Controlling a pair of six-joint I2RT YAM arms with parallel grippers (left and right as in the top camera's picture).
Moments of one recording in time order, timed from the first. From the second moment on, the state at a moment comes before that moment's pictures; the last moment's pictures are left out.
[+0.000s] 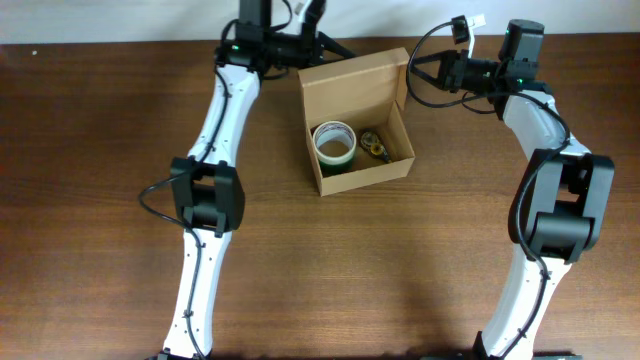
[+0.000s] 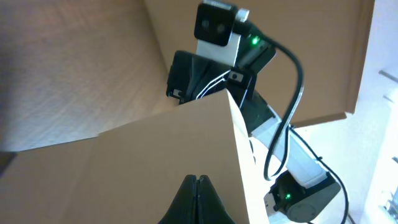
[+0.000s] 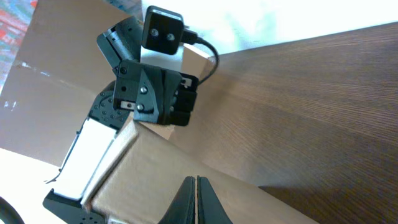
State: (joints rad) left arm -0.23 2.77 2.74 -0.52 1.44 -0.75; right arm -0.14 2.26 1.75 -0.04 -1.40 0.47
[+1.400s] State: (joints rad) left arm -0.28 2.60 2.75 -1.45 0.90 -0.08; right arm -0.09 2.20 1.76 -0.97 -1.19 0.06
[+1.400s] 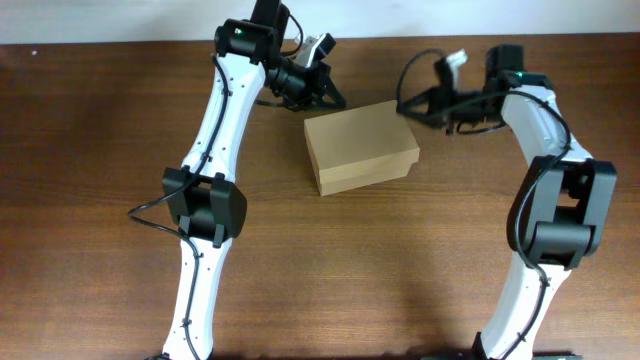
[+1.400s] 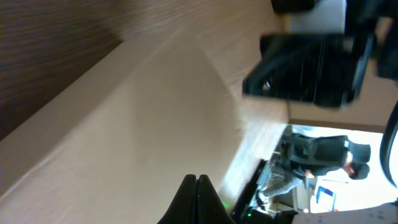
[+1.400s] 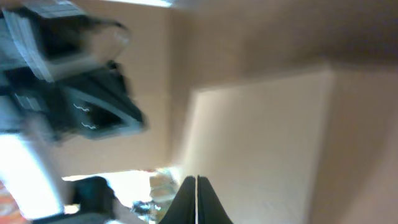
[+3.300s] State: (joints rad) left arm -0.42 2.59 2.75 -1.63 0.20 -0.05; right arm 0.10 2.09 1.80 -1.21 -0.37 -0.10
